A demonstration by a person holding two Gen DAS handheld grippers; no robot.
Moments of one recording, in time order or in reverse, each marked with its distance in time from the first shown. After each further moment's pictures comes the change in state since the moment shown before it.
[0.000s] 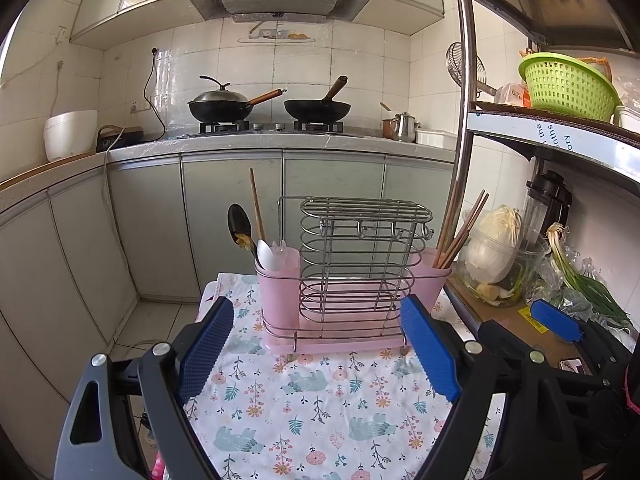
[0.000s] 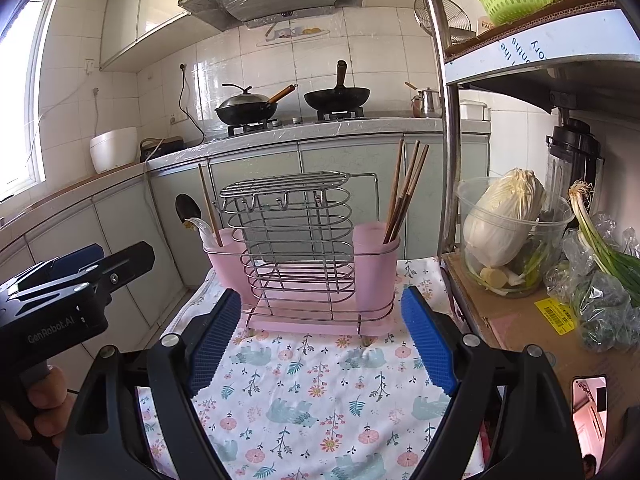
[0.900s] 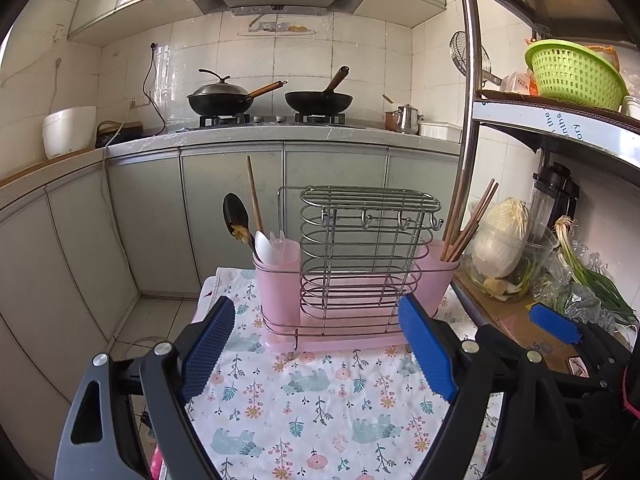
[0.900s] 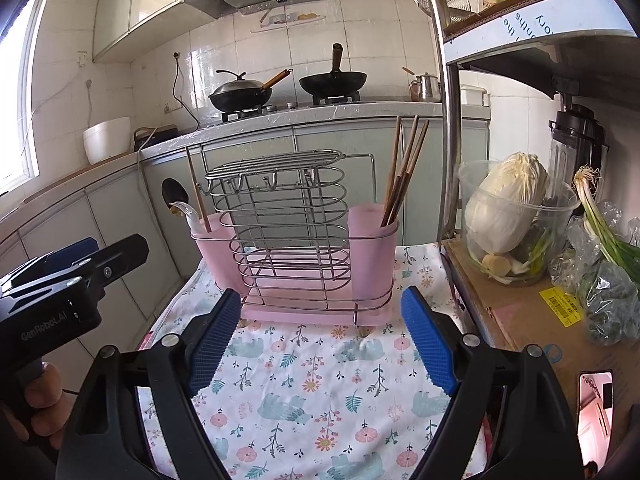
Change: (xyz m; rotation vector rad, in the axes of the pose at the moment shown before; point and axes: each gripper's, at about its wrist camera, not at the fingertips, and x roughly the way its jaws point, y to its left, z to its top) left arm 0.025 0.001 -0.005 0.004 0.028 0.006; right arm 0.023 -0.009 -0.006 0.008 0.054 -0.010
